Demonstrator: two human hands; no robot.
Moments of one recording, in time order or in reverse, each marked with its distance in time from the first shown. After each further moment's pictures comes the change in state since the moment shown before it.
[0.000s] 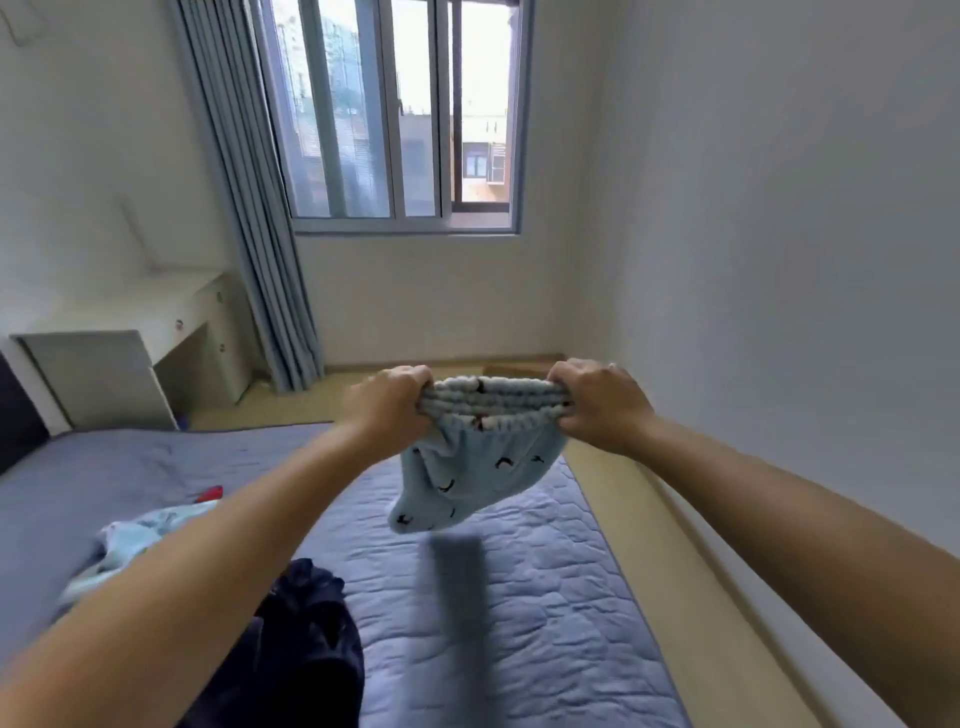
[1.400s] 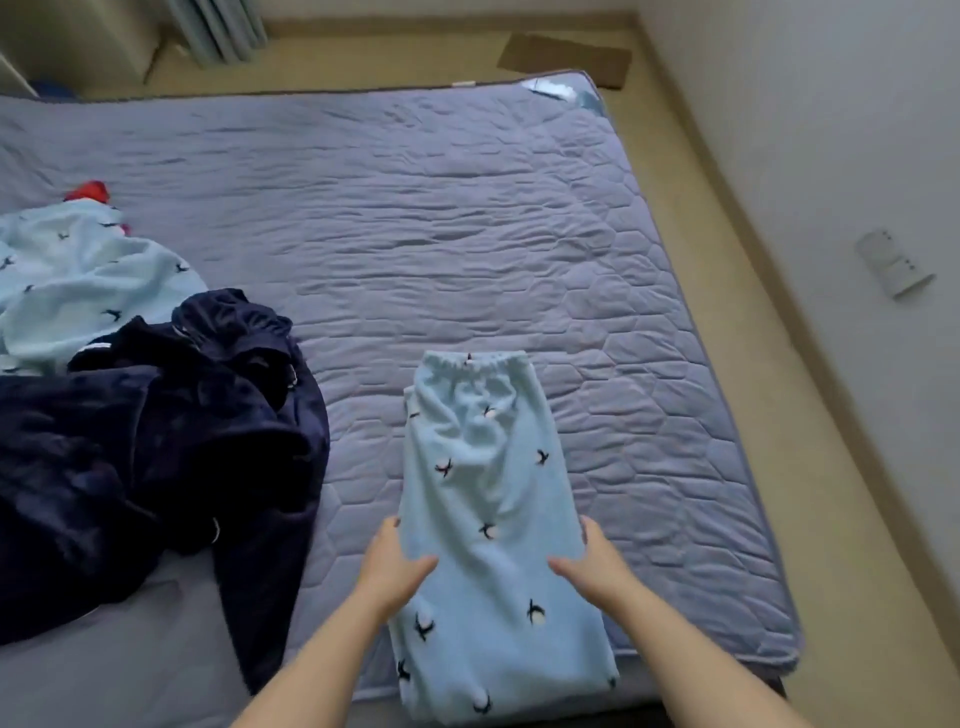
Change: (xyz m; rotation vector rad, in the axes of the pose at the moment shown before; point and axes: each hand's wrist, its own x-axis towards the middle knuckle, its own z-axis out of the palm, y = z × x) left_hand -0.255 -0.095 0.573 -0.712 -0.741 -1.019; right_hand -0.257 0.043 0.553 0.856 -0.857 1.038
